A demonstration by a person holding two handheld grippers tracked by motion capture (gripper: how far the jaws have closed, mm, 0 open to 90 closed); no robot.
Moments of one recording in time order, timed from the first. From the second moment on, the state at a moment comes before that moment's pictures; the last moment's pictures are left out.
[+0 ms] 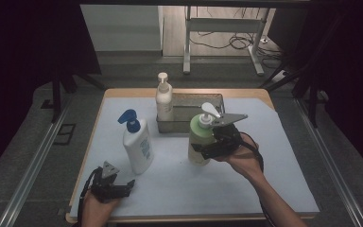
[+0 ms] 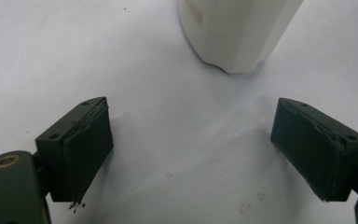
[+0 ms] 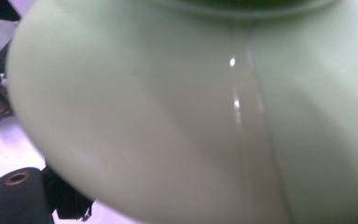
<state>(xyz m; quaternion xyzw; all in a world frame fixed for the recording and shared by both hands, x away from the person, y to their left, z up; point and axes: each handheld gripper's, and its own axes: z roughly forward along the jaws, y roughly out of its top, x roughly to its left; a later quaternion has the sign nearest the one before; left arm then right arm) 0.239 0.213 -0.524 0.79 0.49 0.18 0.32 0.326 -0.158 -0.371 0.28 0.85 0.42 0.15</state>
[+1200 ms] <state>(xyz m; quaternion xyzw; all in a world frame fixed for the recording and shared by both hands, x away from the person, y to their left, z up) 0.239 0.213 -0.524 0.79 0.49 0.18 0.32 0.394 -0.138 -0.338 0.32 0.83 0.41 0.19</state>
